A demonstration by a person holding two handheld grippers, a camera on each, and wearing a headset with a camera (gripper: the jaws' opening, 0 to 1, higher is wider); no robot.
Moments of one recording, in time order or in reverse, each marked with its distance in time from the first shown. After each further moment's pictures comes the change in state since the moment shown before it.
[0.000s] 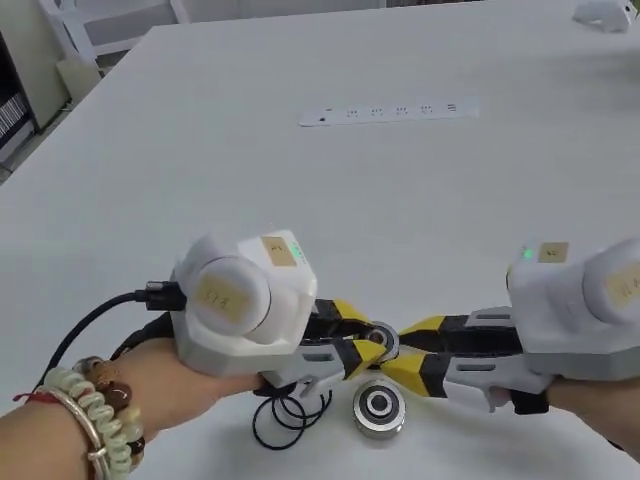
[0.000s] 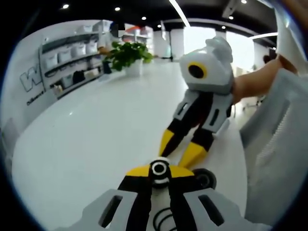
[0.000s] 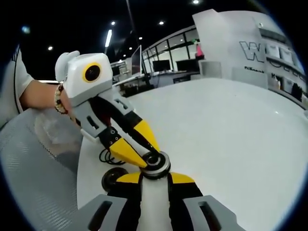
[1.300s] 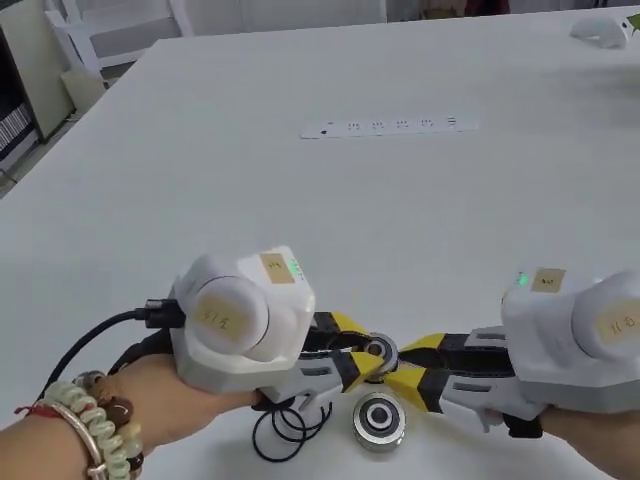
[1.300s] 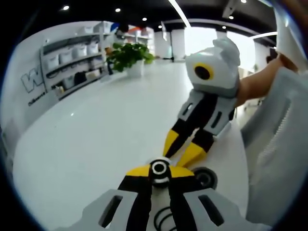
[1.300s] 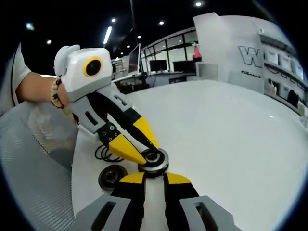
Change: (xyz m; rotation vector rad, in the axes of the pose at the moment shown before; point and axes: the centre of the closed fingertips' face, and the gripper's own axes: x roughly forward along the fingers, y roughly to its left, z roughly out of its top) left arm -0.001 0.001 -0.002 0.000 -0.009 0.016; right arm -0.002 0.000 -0.004 -0.050 0.009 -0.061
